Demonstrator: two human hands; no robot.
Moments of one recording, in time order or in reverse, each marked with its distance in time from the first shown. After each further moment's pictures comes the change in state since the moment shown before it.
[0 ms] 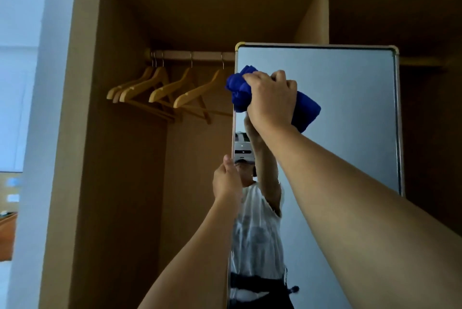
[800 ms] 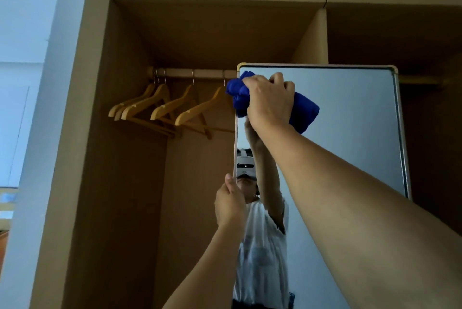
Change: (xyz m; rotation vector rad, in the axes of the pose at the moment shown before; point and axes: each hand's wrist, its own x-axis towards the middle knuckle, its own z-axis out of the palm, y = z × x) left_hand 0.001 -0.007 0.004 0.101 0.034 0.087; right_hand 0.032 -0.006 0.006 -0.055 0.060 0.003
